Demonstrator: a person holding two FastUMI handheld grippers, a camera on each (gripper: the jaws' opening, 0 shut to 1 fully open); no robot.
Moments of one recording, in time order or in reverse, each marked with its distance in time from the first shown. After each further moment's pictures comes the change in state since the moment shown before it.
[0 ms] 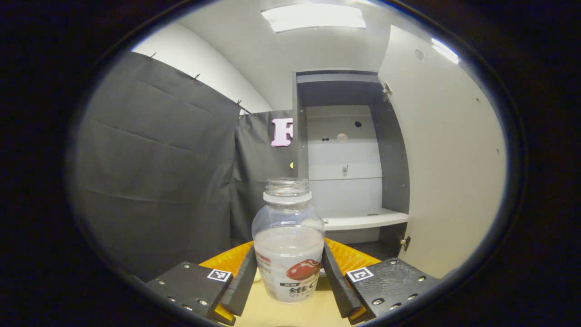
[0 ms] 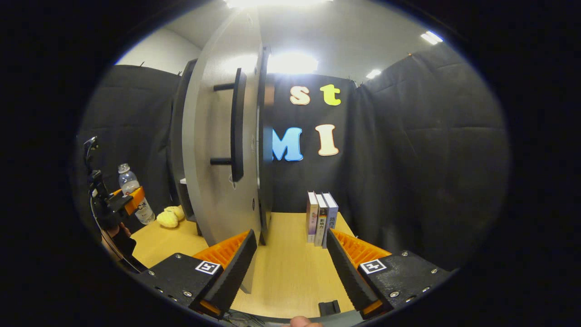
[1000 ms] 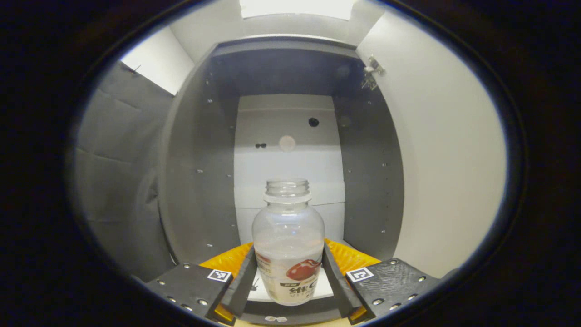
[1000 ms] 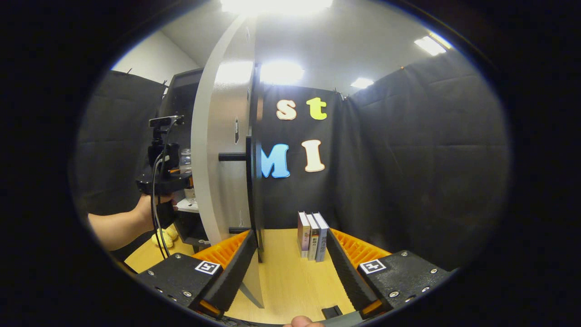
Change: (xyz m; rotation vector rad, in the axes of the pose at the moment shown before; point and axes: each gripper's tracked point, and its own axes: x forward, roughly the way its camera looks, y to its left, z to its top) left arm 0.025 -0.018 0.008 0.013 0.037 -0.294; right arm -0.013 0.023 0.103 0.057 -0.061 -0.052
